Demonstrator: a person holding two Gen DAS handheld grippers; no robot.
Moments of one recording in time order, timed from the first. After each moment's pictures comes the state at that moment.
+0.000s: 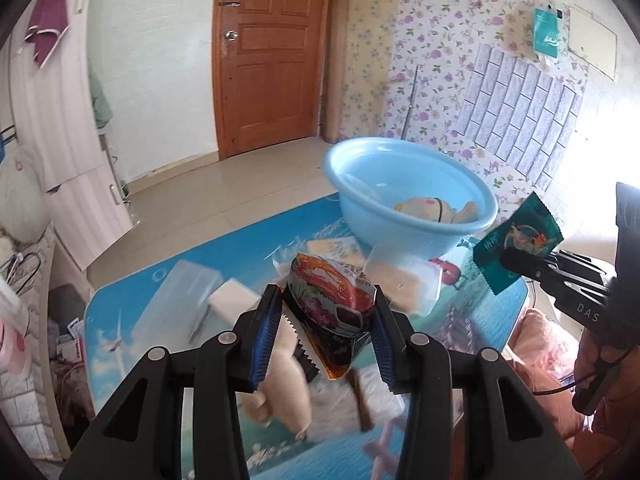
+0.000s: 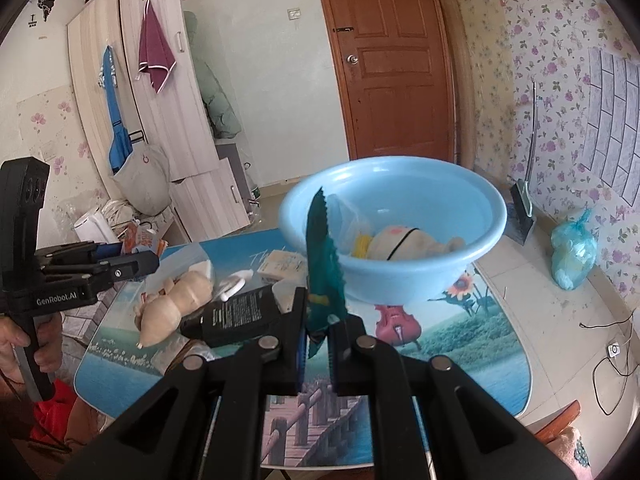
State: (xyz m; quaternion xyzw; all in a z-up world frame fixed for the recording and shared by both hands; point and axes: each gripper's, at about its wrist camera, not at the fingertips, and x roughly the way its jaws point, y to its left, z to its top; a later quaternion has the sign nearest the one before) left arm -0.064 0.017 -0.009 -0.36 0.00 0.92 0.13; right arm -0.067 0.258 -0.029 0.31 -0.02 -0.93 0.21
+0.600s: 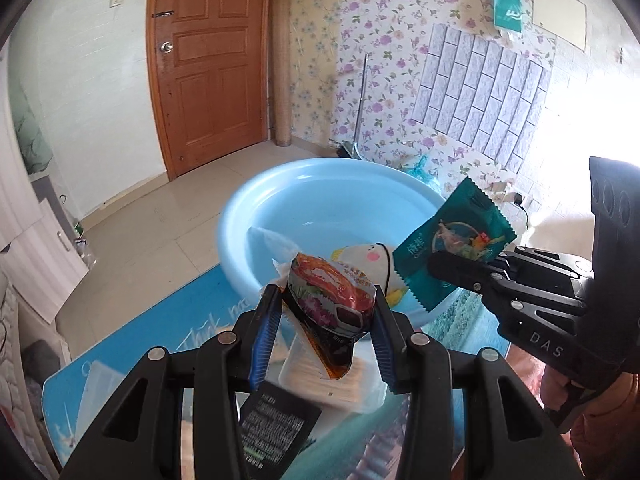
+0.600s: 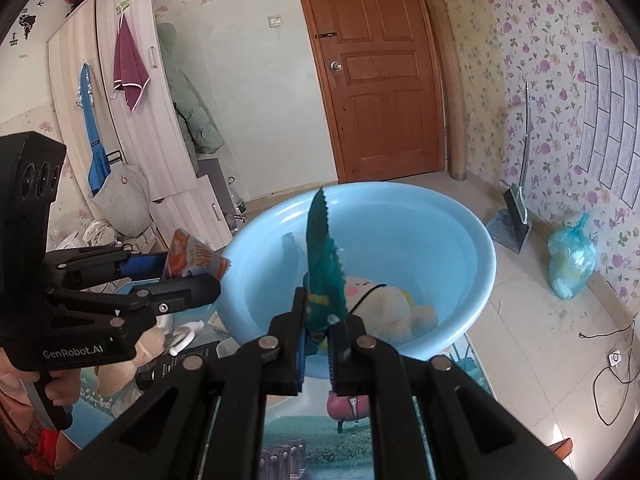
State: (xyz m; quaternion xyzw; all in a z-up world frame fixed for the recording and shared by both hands) left arm -0.150 0.122 0.000 -0.36 0.04 0.91 0.20; right arm -0.143 0.283 -0.030 0.30 -0.04 -0.93 0.19
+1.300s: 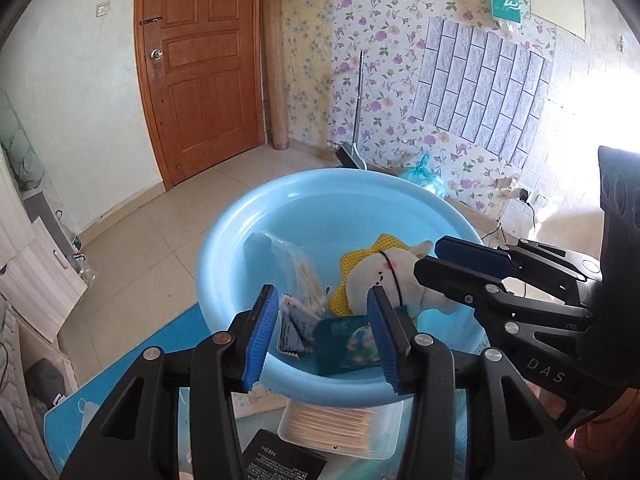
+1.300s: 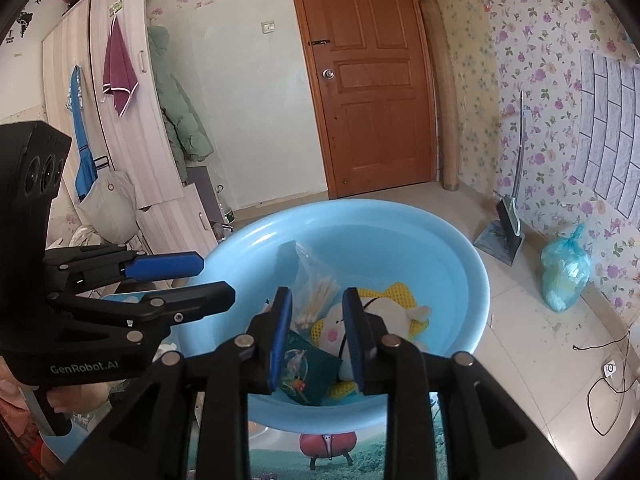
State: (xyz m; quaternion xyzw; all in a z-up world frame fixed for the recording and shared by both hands) left arm -0.188 0.144 -0.005 -0.35 0.06 0.91 0.20; right arm -0.169 0.285 -0.032 0.28 -0.03 -0.94 0.17
